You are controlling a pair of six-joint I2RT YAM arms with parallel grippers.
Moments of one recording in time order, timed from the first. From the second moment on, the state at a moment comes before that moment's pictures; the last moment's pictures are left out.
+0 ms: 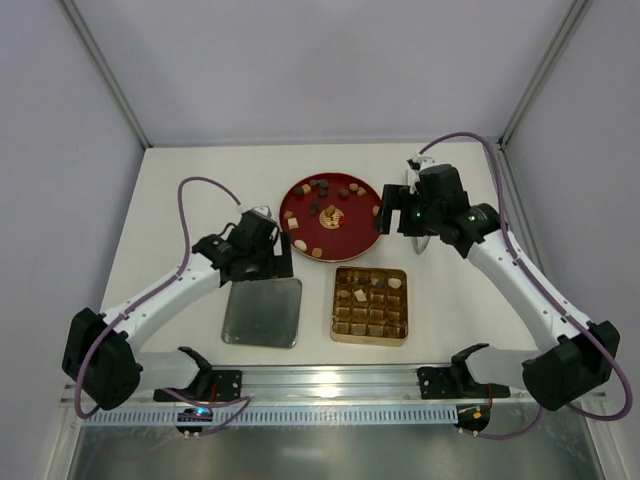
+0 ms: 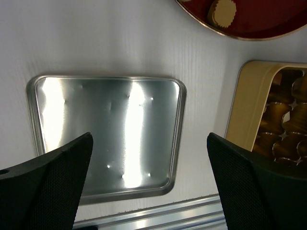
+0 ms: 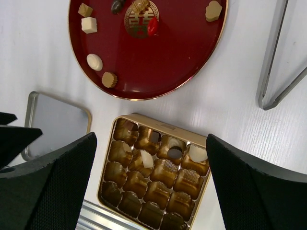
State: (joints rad) left arm -0.58 1.26 0.96 -0.69 -0.11 -0.60; right arm 0.40 1.27 1.19 -0.66 -0.06 0.39
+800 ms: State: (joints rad) left arm -0.87 1.68 1.05 -0.66 -0.32 -0.71; right arm 0.55 0.90 0.90 -0.68 -0.05 0.53
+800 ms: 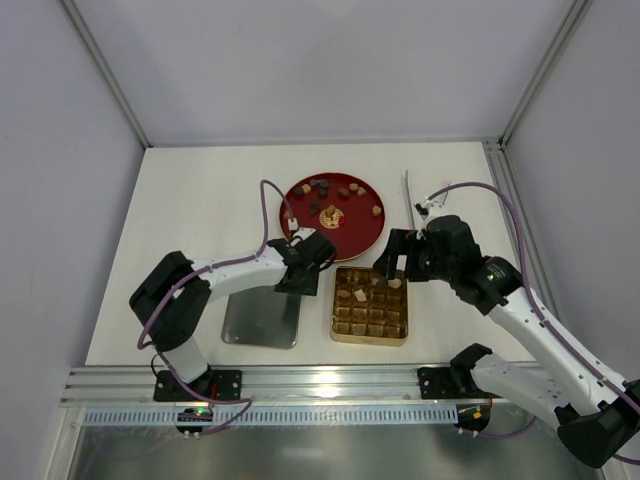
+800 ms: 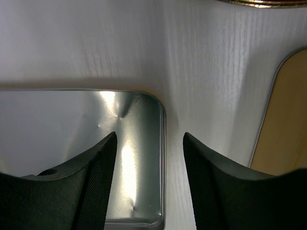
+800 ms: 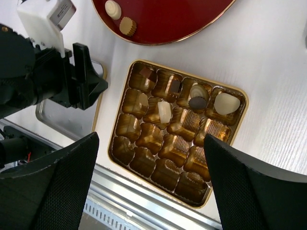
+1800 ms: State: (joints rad) left arm -0.78 1.78 1.20 -0.66 -0.28 -0.67; right arm 0.87 0.90 0.73 -0.49 0.00 0.74
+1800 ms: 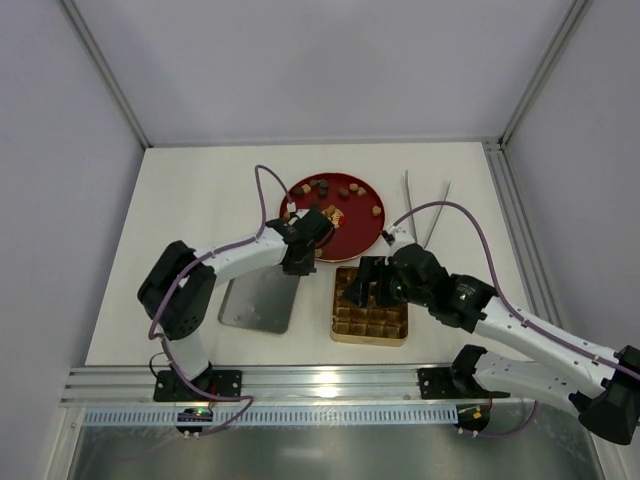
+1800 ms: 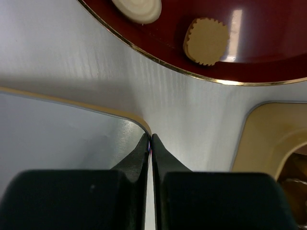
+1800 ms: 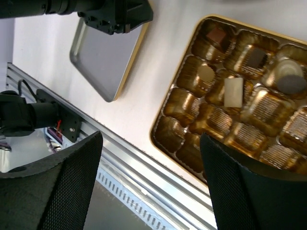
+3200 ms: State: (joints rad) left arm -0.65 1.62 1.26 -0.69 0.06 -0.87; right arm 1.00 1.55 0.84 0.10 0.04 0.93
